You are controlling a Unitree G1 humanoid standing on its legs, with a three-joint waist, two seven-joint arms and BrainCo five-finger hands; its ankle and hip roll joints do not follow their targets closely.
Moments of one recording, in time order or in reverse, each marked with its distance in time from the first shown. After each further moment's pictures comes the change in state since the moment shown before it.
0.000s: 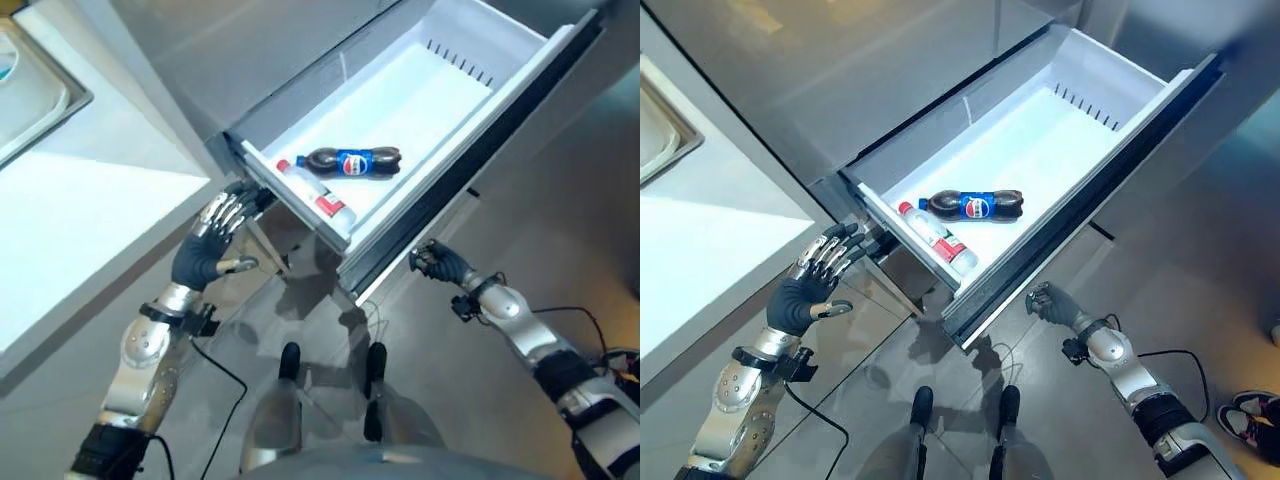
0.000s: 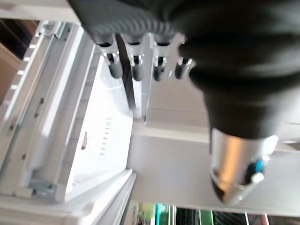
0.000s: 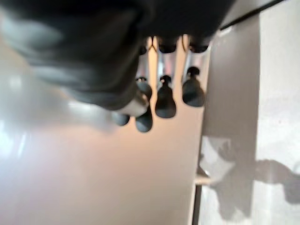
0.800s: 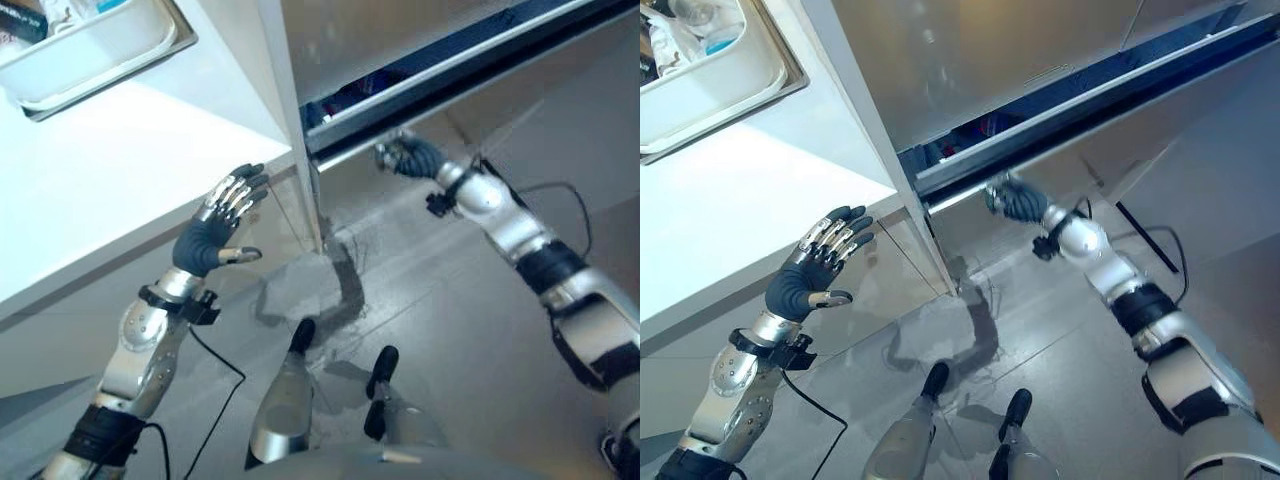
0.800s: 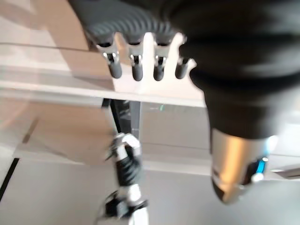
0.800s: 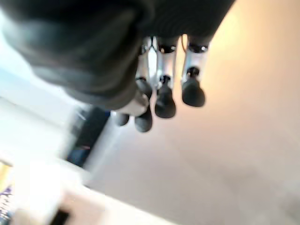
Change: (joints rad) left arm -0.080 0.076 -0.035 -0.043 -0.061 -0.006 -0.022; right arm -0.662 -0.049 0.142 0.012 0.016 -0.011 -0.068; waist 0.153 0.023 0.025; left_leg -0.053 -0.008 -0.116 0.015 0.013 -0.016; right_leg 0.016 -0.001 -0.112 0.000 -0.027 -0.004
